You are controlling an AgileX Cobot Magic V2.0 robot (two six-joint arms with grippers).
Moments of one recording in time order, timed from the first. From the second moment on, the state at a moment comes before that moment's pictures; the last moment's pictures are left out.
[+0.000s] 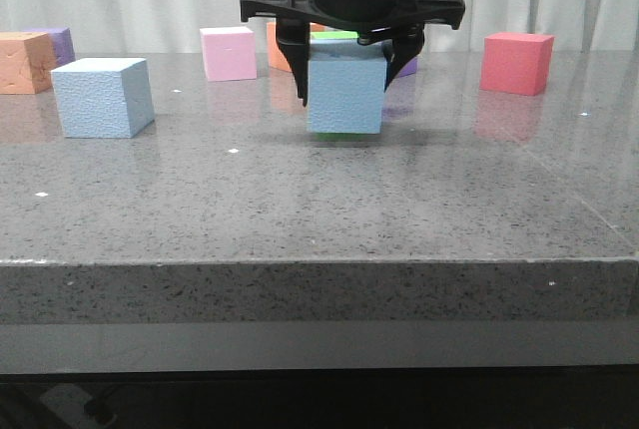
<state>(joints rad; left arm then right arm) 0.00 0.36 -0.60 -0.01 0.44 -0.04 0.62 1.98 -1.77 -0.29 0.91 0.78</state>
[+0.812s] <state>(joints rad) 0.00 0.36 -0.60 -0.01 0.44 -0.04 0.62 1.87 -1.77 -0.30 0.93 0.67</state>
